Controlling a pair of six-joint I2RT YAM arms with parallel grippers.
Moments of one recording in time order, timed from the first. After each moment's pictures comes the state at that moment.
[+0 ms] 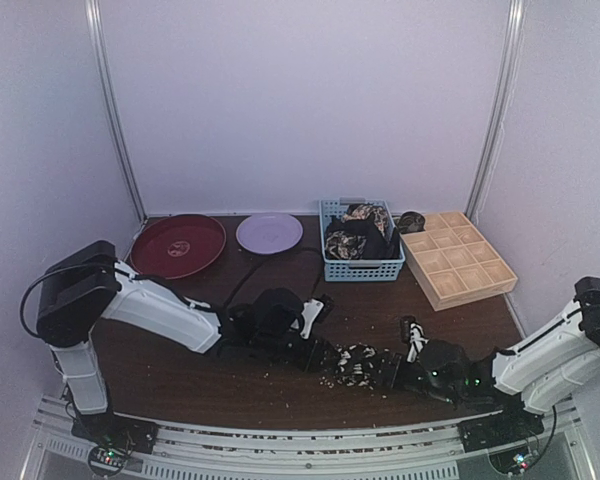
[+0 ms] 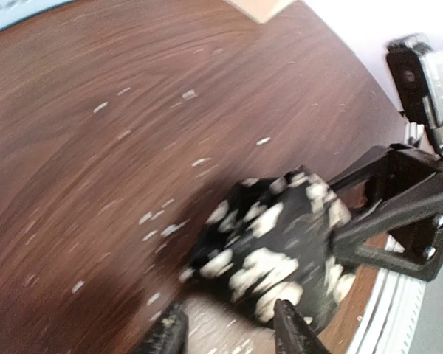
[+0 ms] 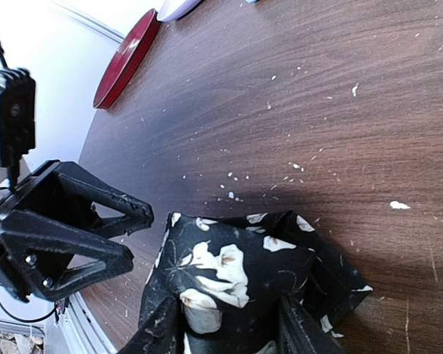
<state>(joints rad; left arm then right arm) -1.13 1.88 0.97 0.27 0.14 -0.52 1.17 1.35 0.16 0.68 0.32 1.08</state>
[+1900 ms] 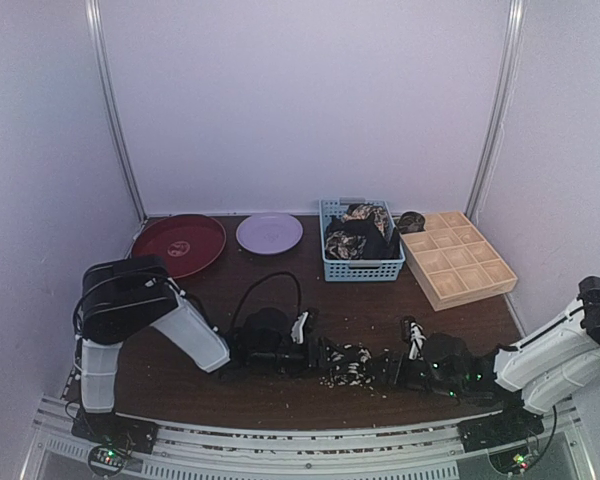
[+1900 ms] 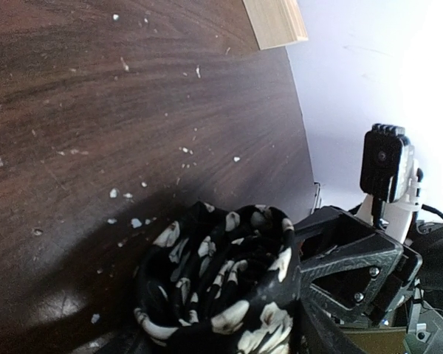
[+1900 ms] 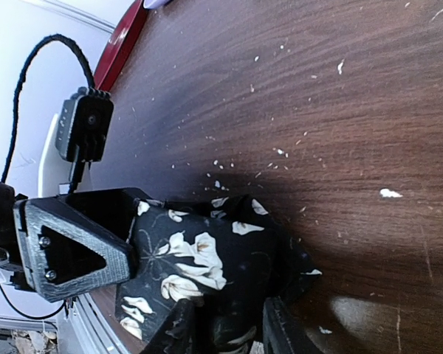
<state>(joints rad) -1.11 2.09 0.83 0.91 0.32 -1.15 1.09 1.33 0.15 0.64 0.19 1.11</state>
